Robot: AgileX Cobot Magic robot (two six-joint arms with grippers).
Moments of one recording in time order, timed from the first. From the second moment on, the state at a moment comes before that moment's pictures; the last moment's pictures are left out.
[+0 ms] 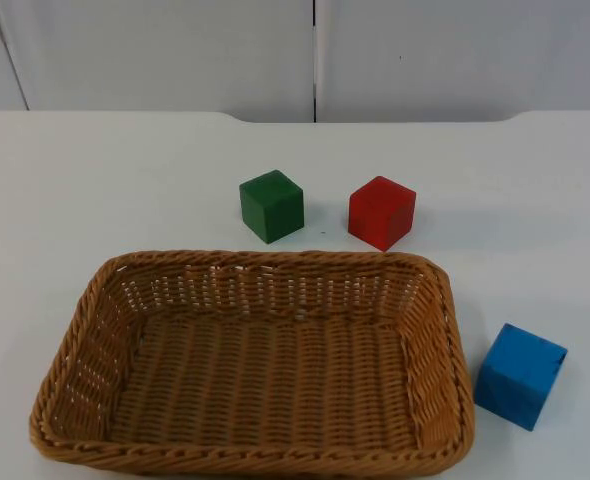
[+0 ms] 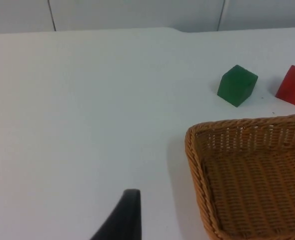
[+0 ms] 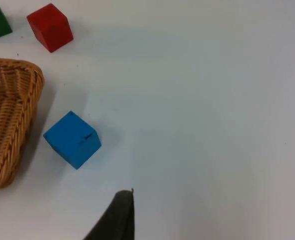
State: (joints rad) right arm 0.11 0.36 -0.63 0.00 1.05 -0.03; left arm -0.07 0.23 -0.60 -0.14 0.97 0.05
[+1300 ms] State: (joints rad) right arm 0.11 0.75 -0.63 0.01 0.84 -0.05; left arm -0.07 0.68 -0.60 -0.32 0.72 0.22
